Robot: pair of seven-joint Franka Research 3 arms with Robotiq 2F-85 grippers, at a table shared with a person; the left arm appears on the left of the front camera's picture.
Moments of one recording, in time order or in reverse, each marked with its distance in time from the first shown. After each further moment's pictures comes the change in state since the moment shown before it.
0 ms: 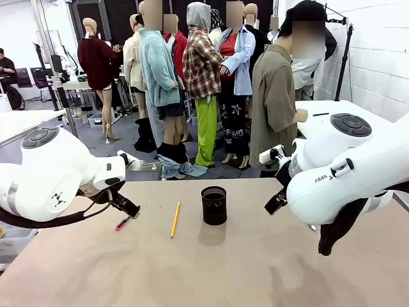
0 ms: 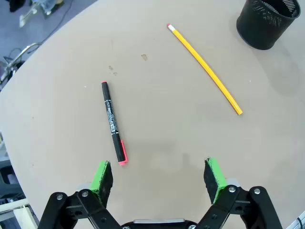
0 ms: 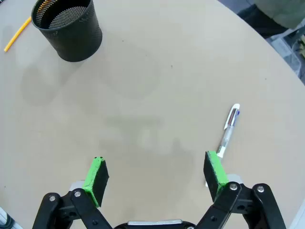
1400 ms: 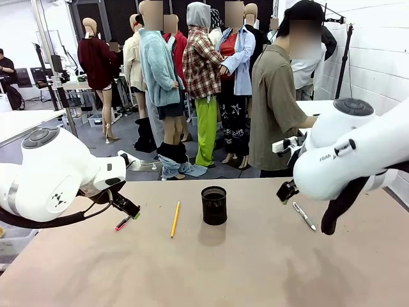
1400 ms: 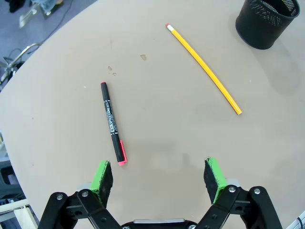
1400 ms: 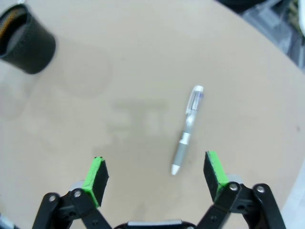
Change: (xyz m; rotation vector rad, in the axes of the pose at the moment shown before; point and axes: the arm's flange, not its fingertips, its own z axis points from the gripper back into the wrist) left arm 0.000 -0.002 0.000 0.000 0.000 -0.004; right arm 0.013 -0.060 0.003 -0.054 0.110 -0.144
